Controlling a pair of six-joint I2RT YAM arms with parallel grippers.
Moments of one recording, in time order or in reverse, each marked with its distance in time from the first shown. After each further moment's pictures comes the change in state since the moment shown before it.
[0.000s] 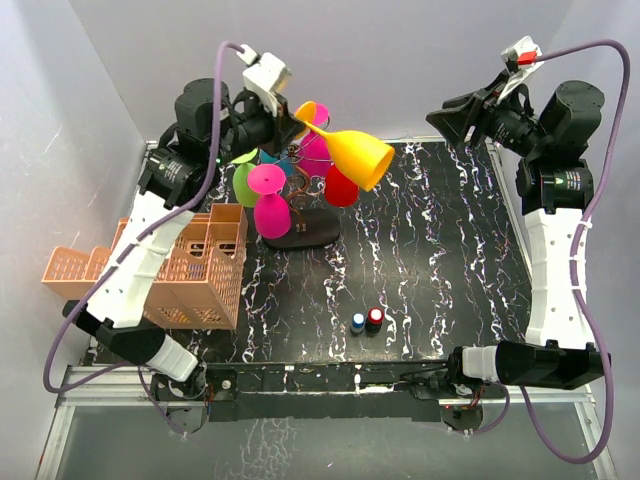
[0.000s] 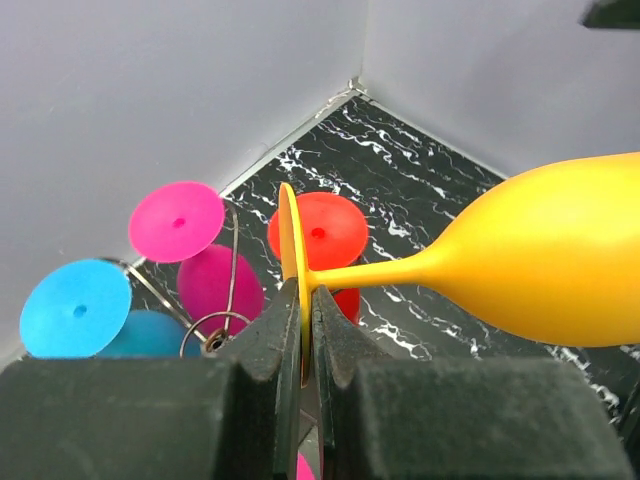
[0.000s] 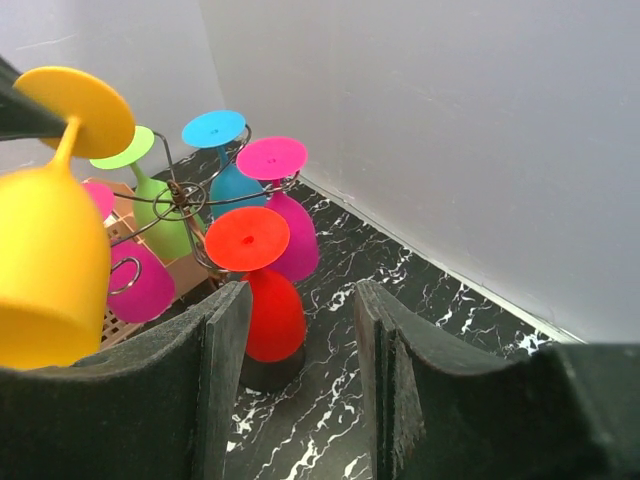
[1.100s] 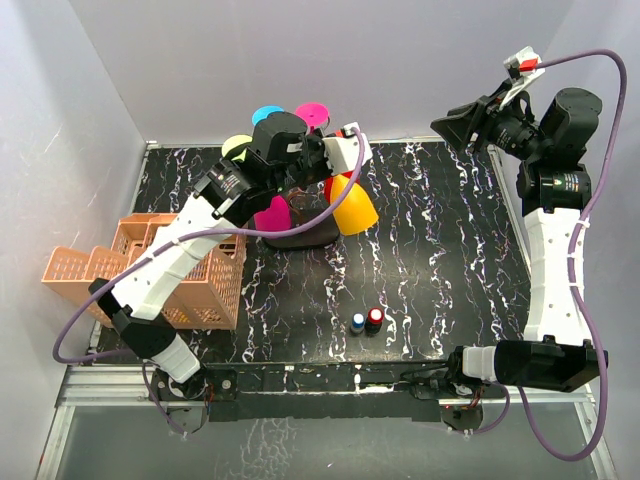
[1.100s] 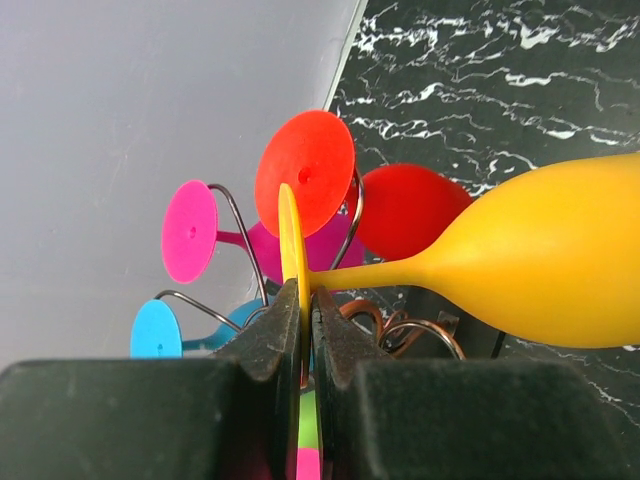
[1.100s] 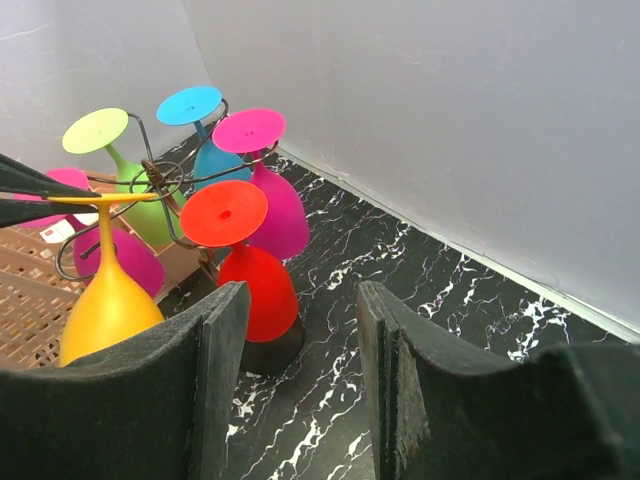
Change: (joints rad) left arm -0.304 0.084 -0.018 -0.142 -0.357 0.731; right arm -0.055 -0.008 -0.079 0.015 -0.019 0.012
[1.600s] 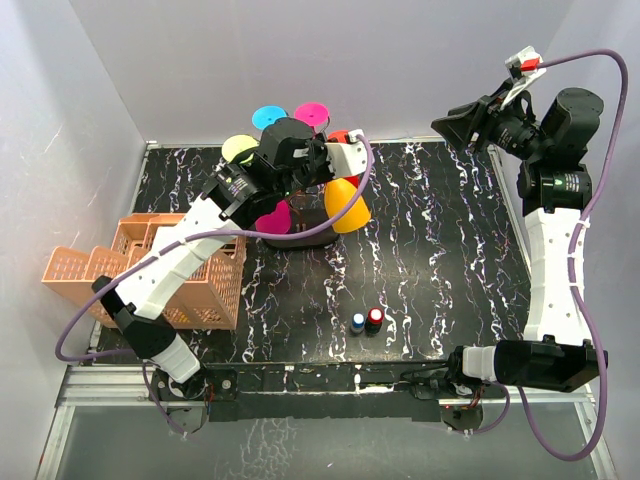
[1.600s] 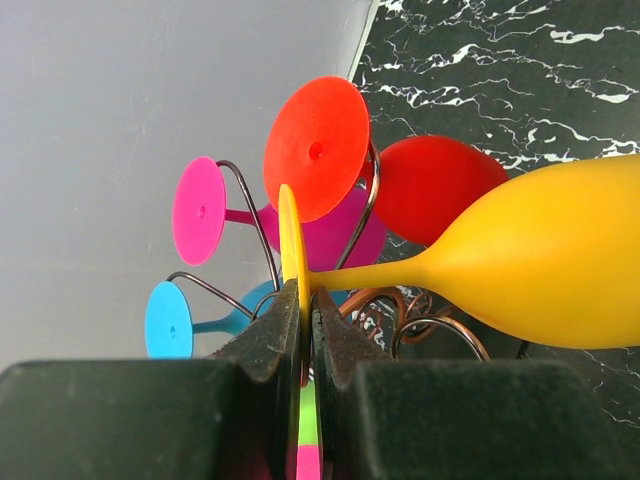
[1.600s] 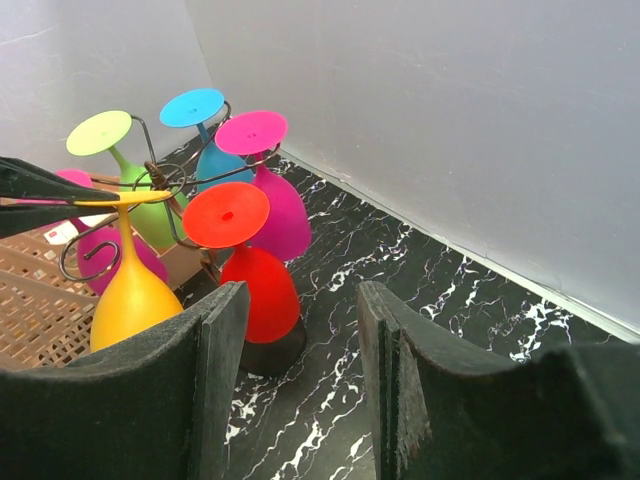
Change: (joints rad) left arm -0.011 0.001 -0.055 0.034 -0.100 0.056; right arm -0.005 0.000 -0.001 0.009 -0.011 0.009
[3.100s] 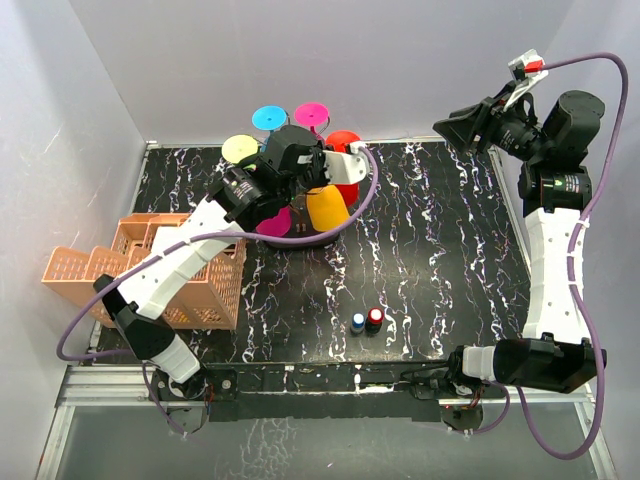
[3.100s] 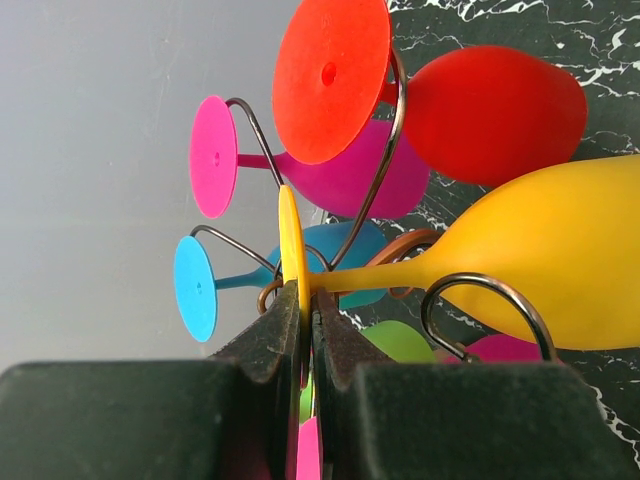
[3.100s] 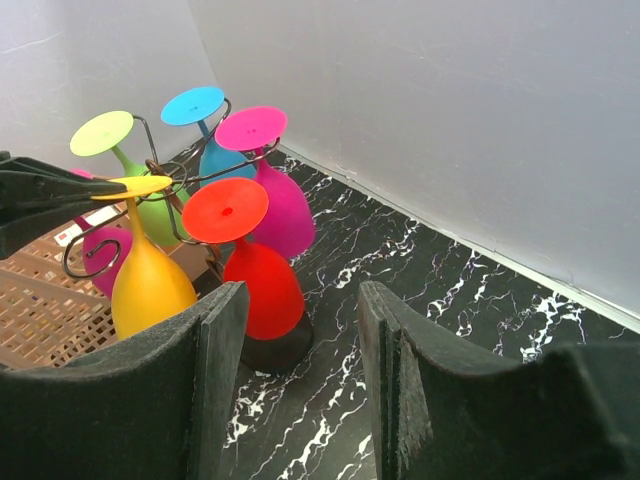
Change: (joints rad) left arm -0.002 -0.006 -0.072 0.006 -0.152 0.115; right arm -0.023 -0.002 -0.031 0.033 -0.028 0.037
